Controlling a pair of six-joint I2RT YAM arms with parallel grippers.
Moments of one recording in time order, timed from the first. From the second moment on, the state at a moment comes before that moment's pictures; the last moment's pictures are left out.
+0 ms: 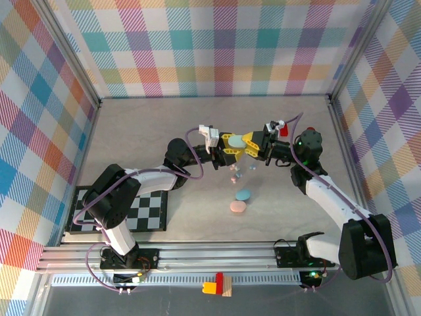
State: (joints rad) left arm -0.66 1.73 0.89 1.20 0.77 -0.31; right arm 0.24 1.19 0.68 0.62 -1.05 1.73
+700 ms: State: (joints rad) left arm -0.66 1.73 0.90 1.20 0.78 -0.32; right arm 0.24 1.19 0.68 0.61 -1.05 1.72
